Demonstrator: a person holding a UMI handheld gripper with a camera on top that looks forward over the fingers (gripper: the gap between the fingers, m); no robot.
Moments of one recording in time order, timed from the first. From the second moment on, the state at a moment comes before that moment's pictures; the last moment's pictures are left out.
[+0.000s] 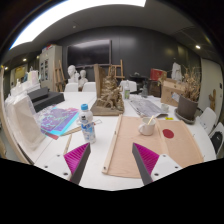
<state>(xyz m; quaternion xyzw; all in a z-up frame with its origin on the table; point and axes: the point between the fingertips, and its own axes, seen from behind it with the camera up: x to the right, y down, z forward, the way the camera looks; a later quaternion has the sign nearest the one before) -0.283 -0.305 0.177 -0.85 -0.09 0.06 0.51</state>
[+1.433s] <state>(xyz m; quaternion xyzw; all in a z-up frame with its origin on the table) -0.430 -0.020 0.224 -0.70 0.29 0.47 0.46</state>
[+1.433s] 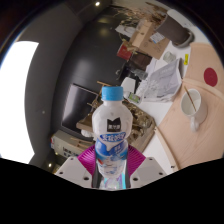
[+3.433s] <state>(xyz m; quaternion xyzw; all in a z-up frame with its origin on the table) -0.069 -0.015 0.055 -0.86 0.02 -0.02 0.50</state>
